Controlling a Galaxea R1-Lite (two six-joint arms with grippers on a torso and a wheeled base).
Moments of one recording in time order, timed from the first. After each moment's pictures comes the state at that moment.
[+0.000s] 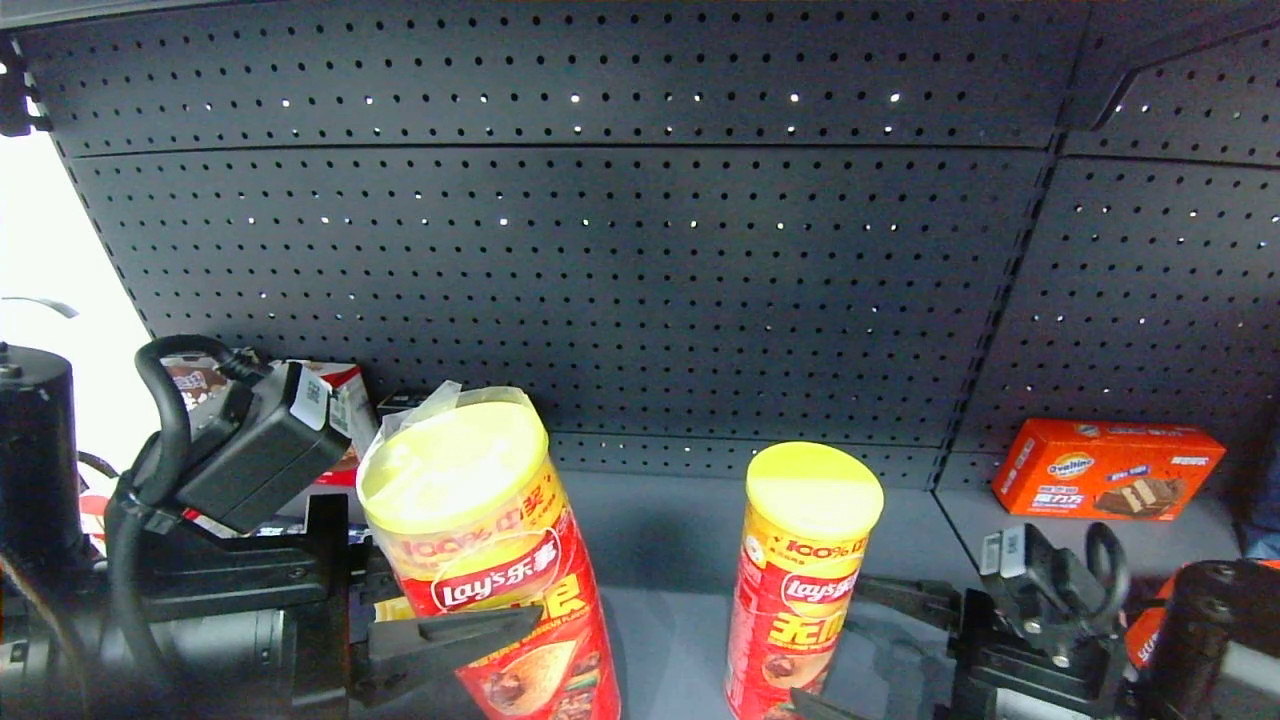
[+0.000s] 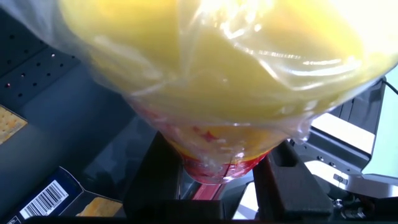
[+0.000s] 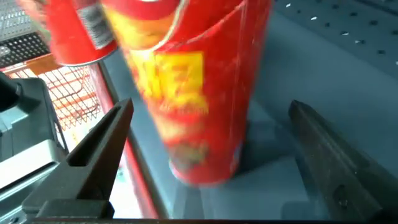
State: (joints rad) left arm -0.56 1.23 -0.65 -0.19 -0.47 0.09; right arm 0.71 1.60 -0.10 -1.33 0.27 0.00
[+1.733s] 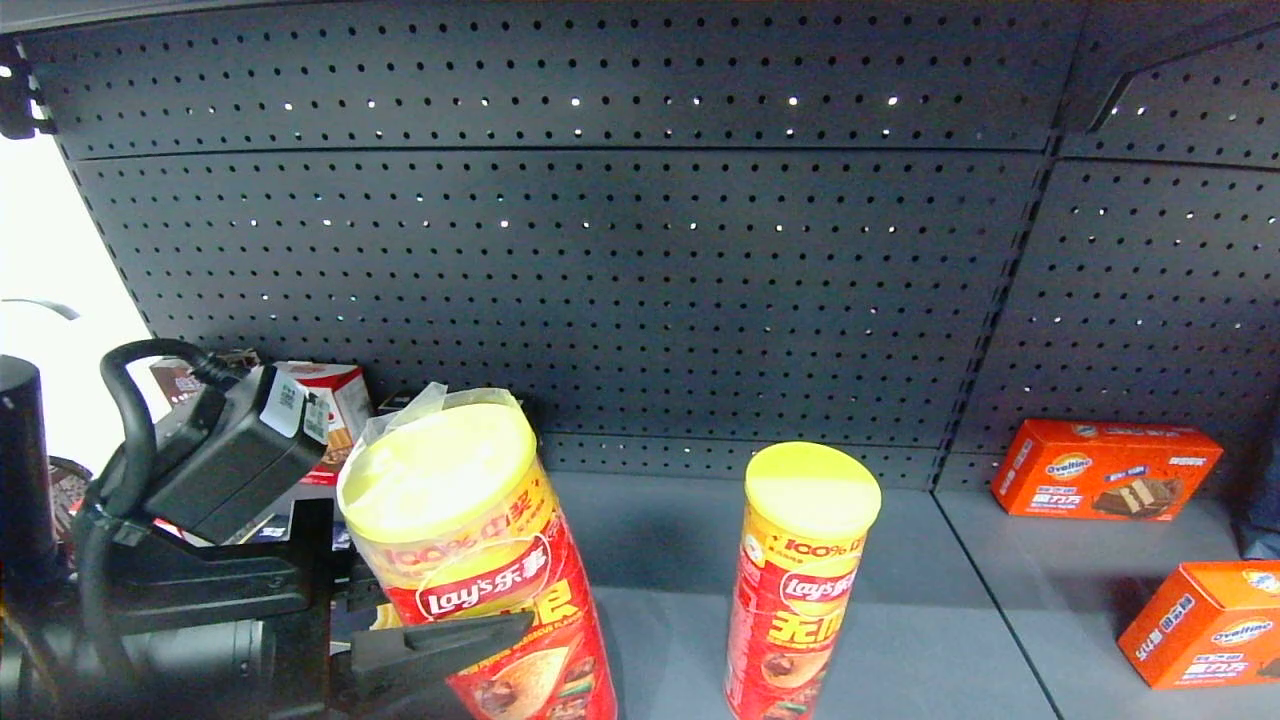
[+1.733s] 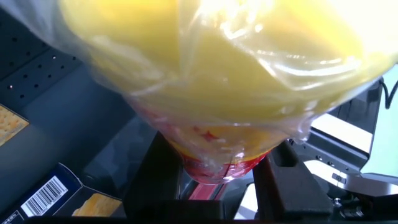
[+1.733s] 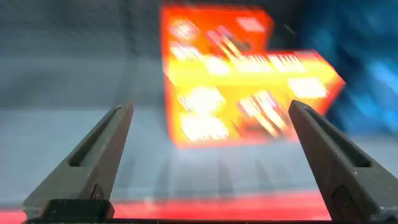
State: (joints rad) left arm -0.56 1.21 -0.64 -0.19 -0.47 0.09; right arm 0.10 0.28 -0.03 -0.17 -0.32 -0.05
